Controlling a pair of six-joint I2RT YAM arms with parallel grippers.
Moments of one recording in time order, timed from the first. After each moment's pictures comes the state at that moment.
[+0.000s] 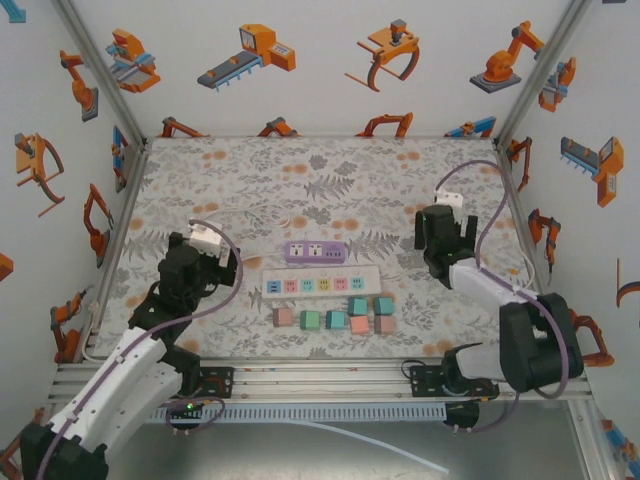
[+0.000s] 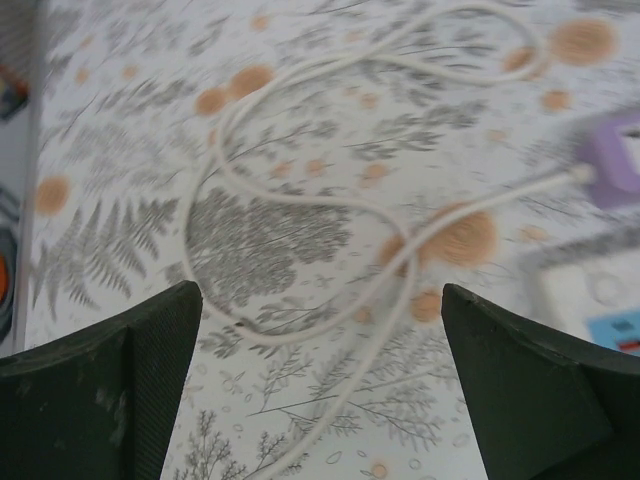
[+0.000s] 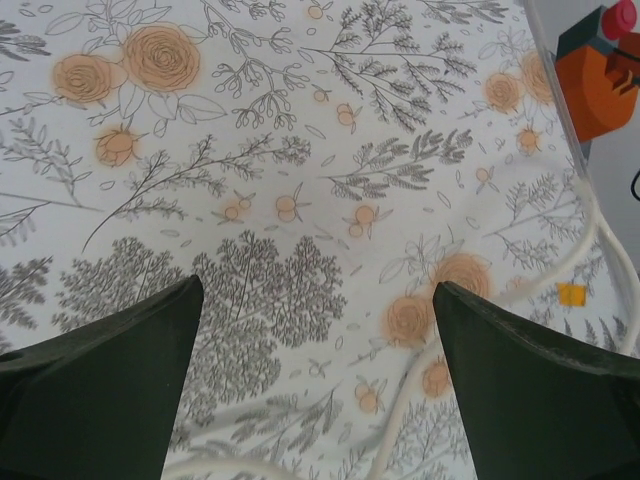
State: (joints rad) left arm -0.41 0.66 0.41 -0.15 -0.33 0.10; right arm 0.24 1.36 0.60 0.12 0.56 0.07
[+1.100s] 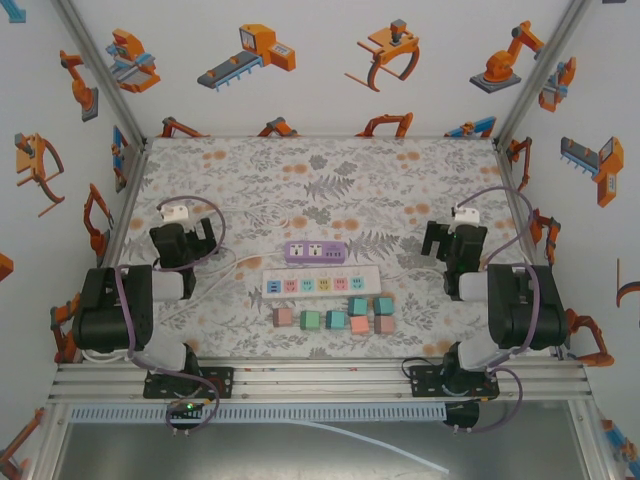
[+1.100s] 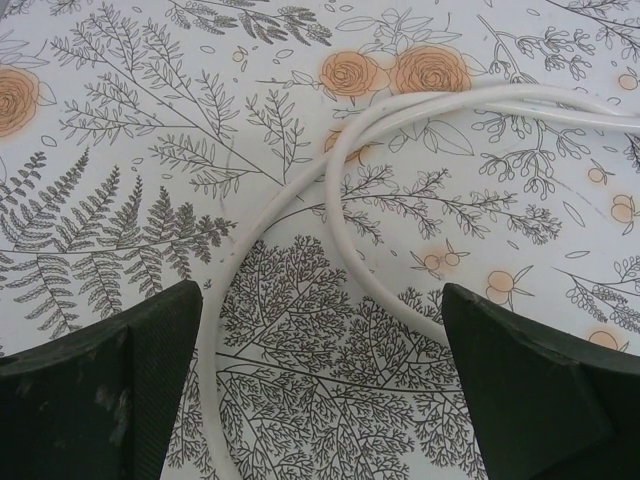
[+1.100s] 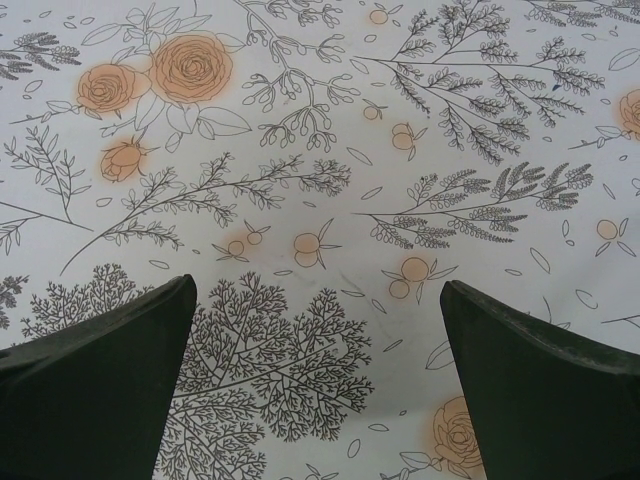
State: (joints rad) left arm -0.01 1.54 0.38 0.74 -0.13 -0.05; right arm -0.03 1.54 0.36 0.74 0.09 0.03
